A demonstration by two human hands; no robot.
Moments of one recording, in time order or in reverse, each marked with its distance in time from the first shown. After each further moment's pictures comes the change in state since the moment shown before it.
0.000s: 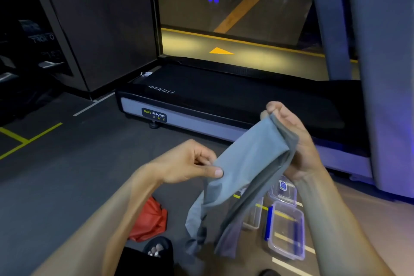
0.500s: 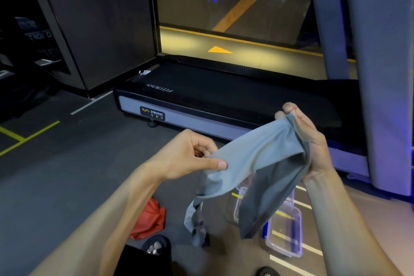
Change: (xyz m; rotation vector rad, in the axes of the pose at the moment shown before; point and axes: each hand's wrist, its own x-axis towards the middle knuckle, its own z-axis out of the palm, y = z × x) left_hand 0.002 0.010 0.005 -0.051 0.185 0.101; right_hand -0.010 -0.009 -0.019 0.080 0.058 -0.011
